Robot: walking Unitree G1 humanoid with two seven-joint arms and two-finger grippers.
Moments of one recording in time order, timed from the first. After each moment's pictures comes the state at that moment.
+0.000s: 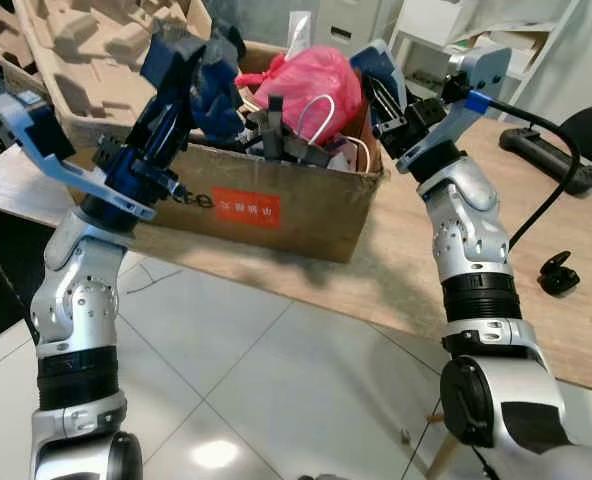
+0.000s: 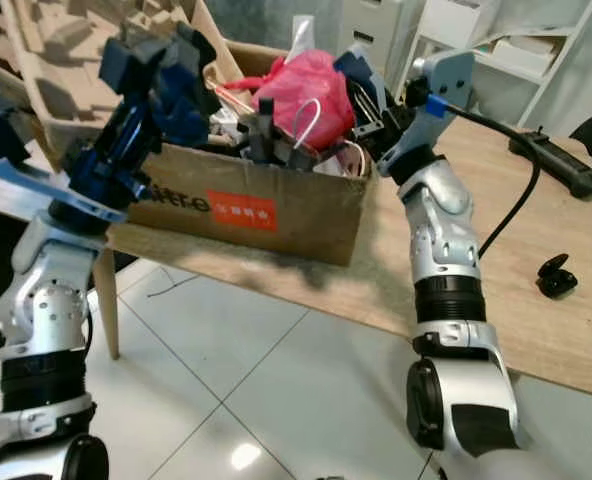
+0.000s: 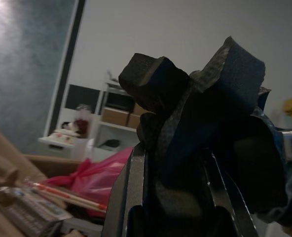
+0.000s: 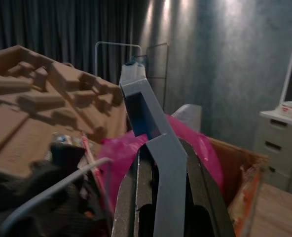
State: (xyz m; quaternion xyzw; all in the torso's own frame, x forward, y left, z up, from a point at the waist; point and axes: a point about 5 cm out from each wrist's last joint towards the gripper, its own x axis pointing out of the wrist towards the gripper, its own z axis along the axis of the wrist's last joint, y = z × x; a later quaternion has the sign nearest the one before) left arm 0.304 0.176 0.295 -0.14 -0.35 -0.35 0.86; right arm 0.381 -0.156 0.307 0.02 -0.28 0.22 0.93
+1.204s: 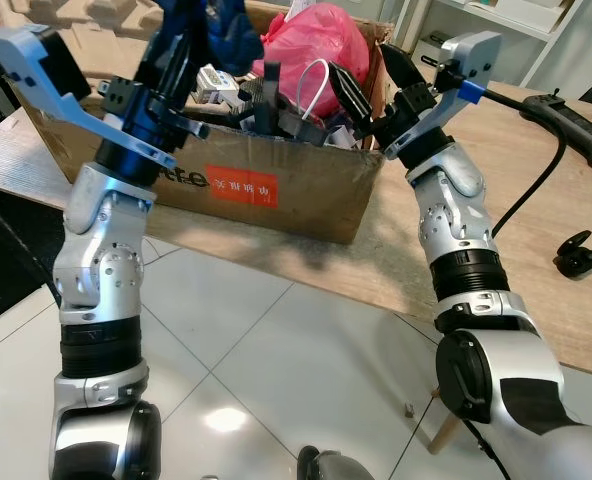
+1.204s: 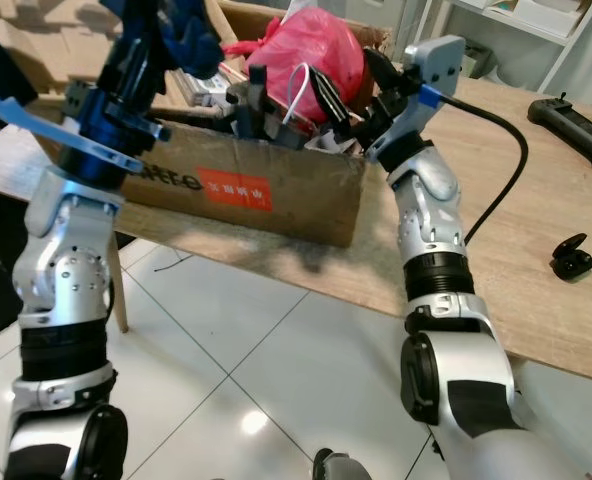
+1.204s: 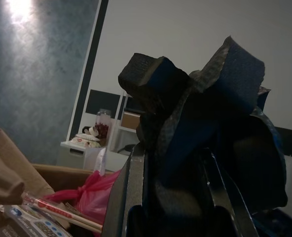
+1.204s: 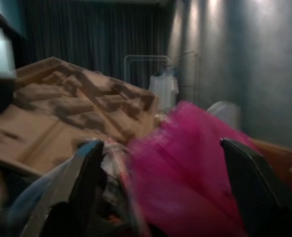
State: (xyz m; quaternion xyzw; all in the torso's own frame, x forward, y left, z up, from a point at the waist) left arm 0.305 0.146 0.335 -0.14 -0.40 -0.33 0.85; right arm 0.376 -0.142 0.321 0.07 -0.34 0.31 0.89
